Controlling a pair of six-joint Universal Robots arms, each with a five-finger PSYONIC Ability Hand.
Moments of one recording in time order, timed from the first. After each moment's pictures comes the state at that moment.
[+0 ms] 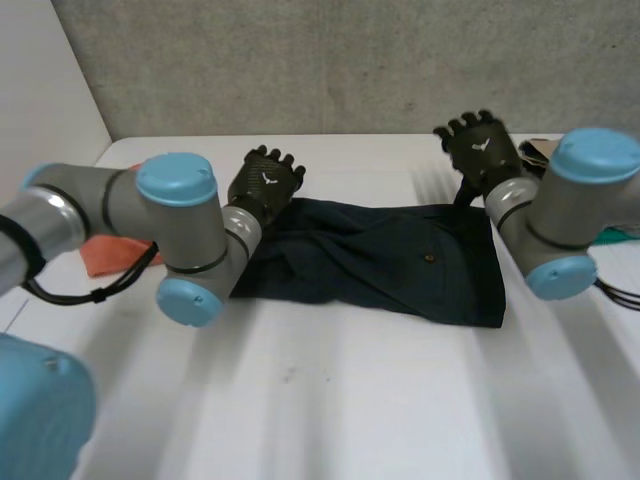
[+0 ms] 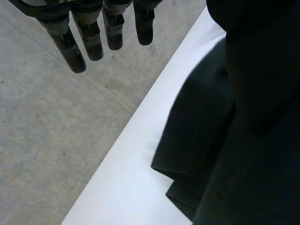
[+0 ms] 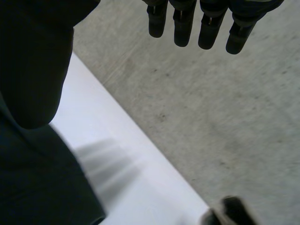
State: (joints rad) left arm 4.18 -2.46 -0.90 3.25 -1.54 3.76; right arm 1.88 -0.77 0.99 -0.23 1.42 2.67; left_hand 0.19 0.20 0.21 0.20 0.04; right_hand 0.21 0.20 0.20 0.20 0.04
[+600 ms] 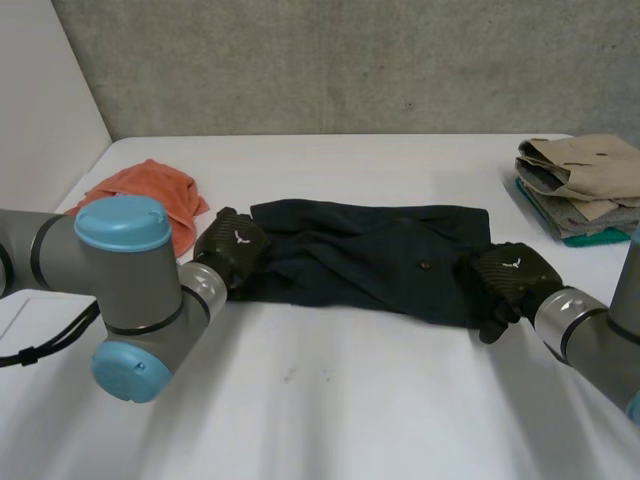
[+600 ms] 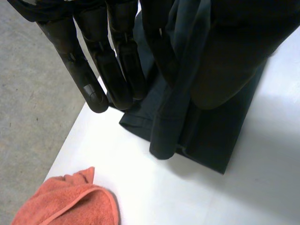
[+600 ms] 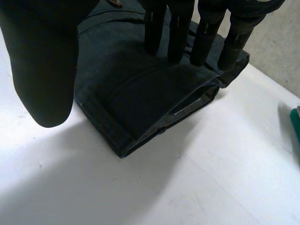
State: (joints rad) left arm 4.22 -2.17 -1.43 3.31 -1.53 3.89; right arm 1.76 -1.17 1.74 -0.12 1.29 2.69; left_hand 0.96 0.98 0.98 0.98 0.80; right_hand 0.38 0.37 0.38 0.38 0.21
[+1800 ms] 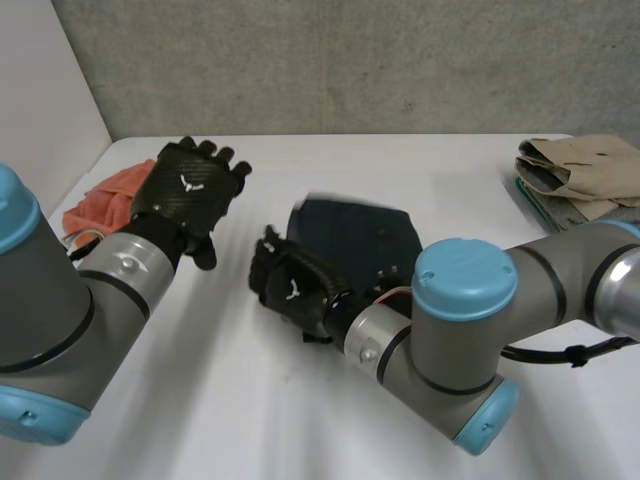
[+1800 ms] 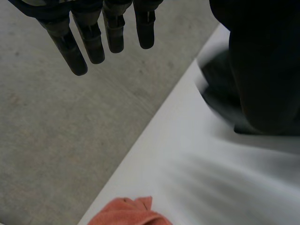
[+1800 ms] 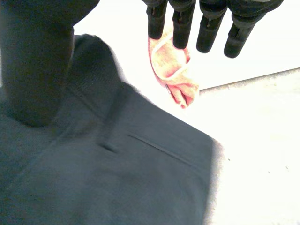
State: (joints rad) left arm 4.23 -1.73 -1.65 3.33 -1.54 3.71; right arm 2.31 -0.93 1.40 -0.26 1.19 2.03; left_hand 0.23 0.23 0.24 0.23 0.05; right_hand 0.23 0.22 0.23 0.23 0.06
